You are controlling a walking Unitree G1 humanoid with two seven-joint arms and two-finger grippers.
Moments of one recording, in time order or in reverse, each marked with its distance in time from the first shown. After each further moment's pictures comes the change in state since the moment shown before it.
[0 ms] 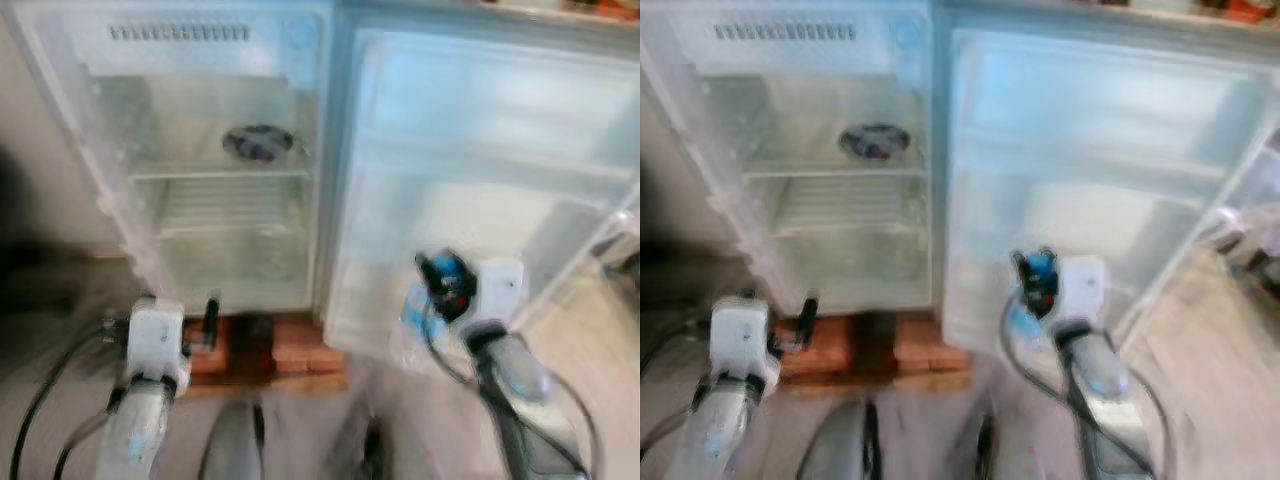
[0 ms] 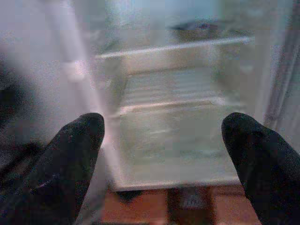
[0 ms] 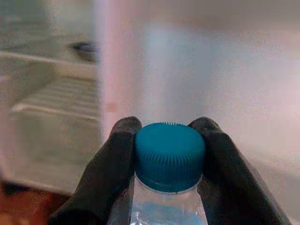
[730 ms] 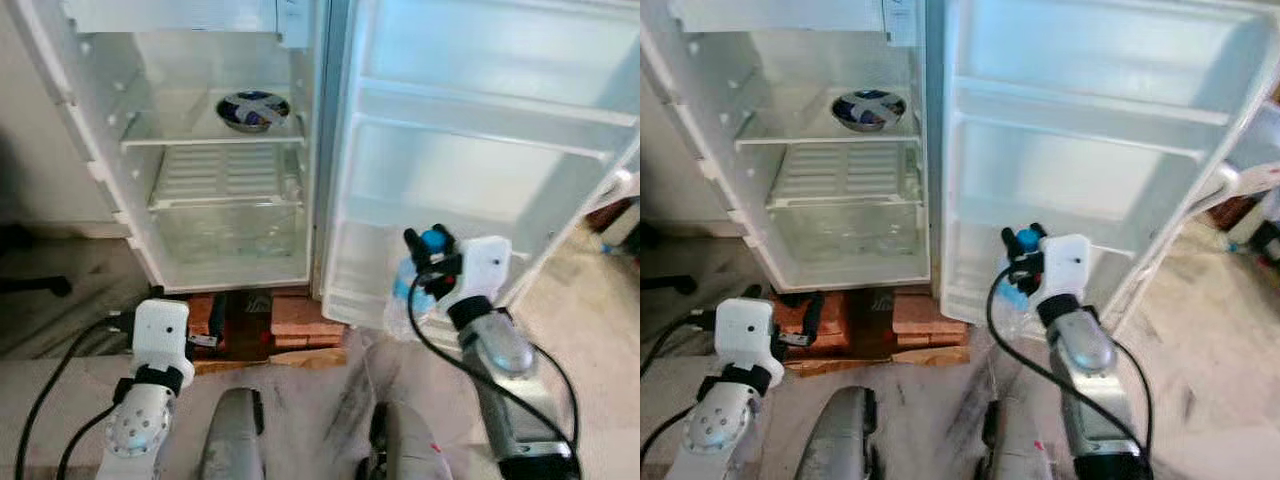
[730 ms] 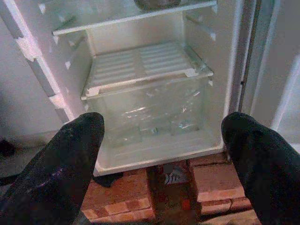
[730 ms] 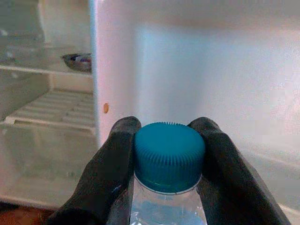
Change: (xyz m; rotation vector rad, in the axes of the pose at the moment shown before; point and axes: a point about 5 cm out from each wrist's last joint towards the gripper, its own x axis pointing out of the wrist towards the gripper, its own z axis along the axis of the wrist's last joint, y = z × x) left arm 0.002 -0.005 -0.006 0.010 0.041 -0.045; right arm 0.019 0.011 0.009 -0.004 -0.105 0.021
